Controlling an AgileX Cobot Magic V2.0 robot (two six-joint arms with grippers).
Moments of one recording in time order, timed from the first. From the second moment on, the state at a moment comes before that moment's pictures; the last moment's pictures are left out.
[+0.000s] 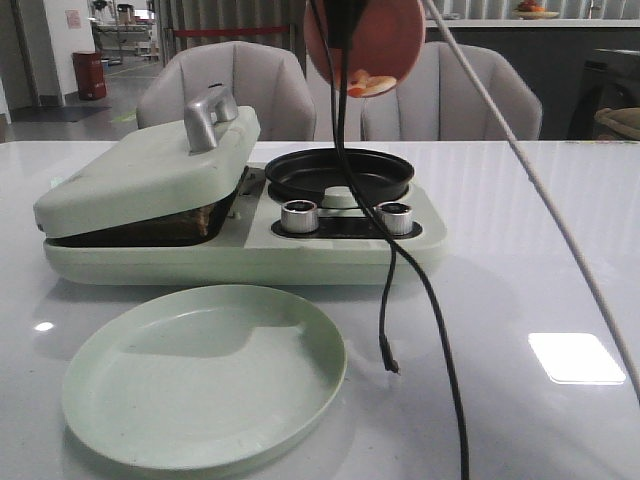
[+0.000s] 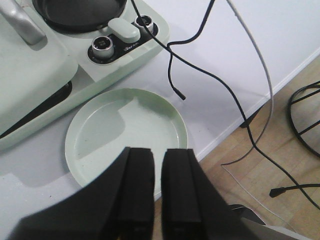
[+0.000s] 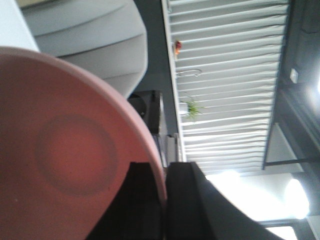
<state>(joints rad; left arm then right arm) -0.82 0.82 -0.87 0.01 0.79 -0.11 0.69 2.24 -2.06 -1.60 1.01 0.31</state>
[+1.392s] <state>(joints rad) -0.82 0.82 -0.87 0.01 0.79 -0.11 0.72 2.24 -2.06 -1.72 1.05 0.31</state>
